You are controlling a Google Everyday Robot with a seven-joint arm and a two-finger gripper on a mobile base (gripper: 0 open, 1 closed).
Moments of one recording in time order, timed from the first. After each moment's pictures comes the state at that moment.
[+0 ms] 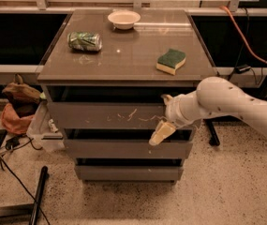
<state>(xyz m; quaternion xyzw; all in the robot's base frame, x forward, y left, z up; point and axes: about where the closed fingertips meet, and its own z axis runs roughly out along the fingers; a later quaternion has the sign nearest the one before) 0.610 -0.106 0.685 -0.58 0.74 0.10 0.34</state>
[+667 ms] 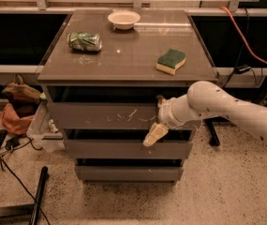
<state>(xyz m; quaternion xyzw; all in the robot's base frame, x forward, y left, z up) 0.627 -0.078 0.646 -0.59 0.72 0.13 0.34</state>
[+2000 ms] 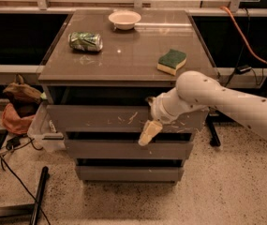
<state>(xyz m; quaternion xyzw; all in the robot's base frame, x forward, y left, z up) 0.623 -0.059 0.660 -0.62 0.72 0.13 0.30</state>
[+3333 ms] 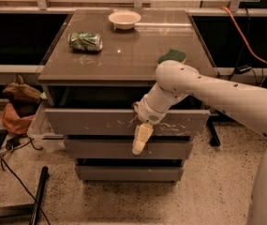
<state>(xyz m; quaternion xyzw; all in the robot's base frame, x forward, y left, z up) 0.579 -0.015 0.653 -0.69 0.68 0.19 0.17</state>
